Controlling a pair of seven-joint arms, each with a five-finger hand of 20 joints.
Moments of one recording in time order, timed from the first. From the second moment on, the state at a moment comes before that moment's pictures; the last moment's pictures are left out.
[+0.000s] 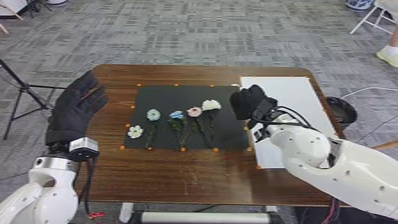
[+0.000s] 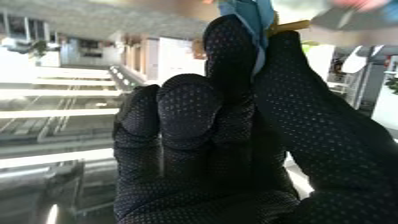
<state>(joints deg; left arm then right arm) 118.4 -40.7 -88.7 -115.3 28.3 11.8 30.7 -49.7 -35.9 17.3 -102.6 -125.1 14.5 20.9</state>
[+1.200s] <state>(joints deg) 116.5 -40.3 -87.8 -114.7 28.4 11.4 30.5 -55.0 -39.8 22.6 -99.8 -131.2 7.9 23.5</state>
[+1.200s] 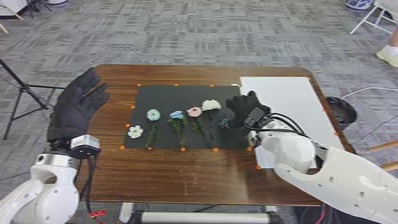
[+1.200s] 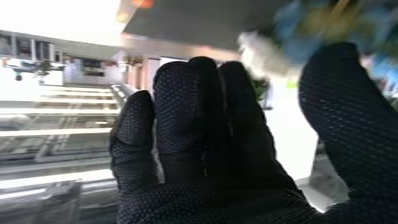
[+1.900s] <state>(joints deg) 129.6 -45.7 -95.1 -119.8 36.2 17.7 22.8 -94.6 -29.6 76.5 -114.6 -73.6 -1.8 -18.1</state>
